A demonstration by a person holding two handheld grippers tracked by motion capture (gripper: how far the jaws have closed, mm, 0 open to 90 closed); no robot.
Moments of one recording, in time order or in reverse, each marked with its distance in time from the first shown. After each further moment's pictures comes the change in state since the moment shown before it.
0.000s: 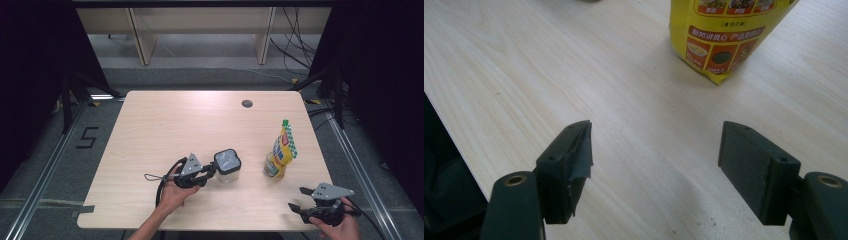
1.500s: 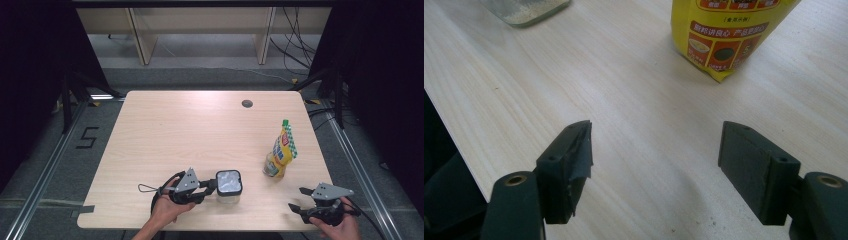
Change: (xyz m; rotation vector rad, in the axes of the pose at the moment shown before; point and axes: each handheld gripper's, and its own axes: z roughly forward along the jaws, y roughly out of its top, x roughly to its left) left arm -0.025 -0.009 -0.024 0.044 -0.092 0.044; right arm -0.002 -0.002 0.001 0.003 0.006 -0.004
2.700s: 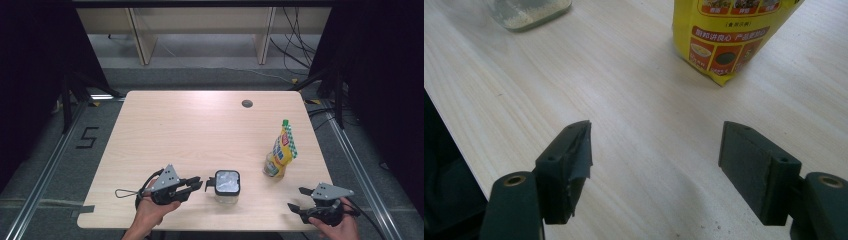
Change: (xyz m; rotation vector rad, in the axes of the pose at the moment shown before) left arm -0.001 0.014 -0.052 -0.141 0.035 -0.107; right arm 0.004 0.001 0.000 -0.006 0.004 0.031
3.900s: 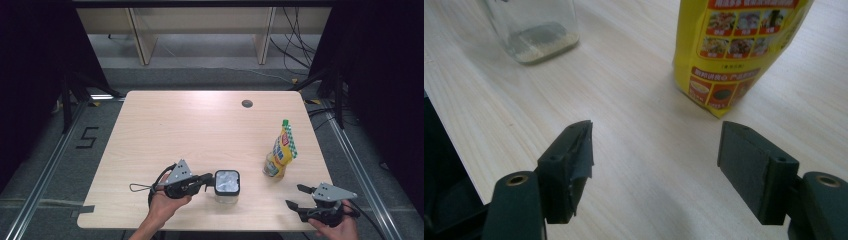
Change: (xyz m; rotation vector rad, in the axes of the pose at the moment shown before) left arm -0.001 0.008 0.029 0.000 -0.008 -0.013; right arm 0.005 0.006 -0.003 -0.109 -0.011 -0.033
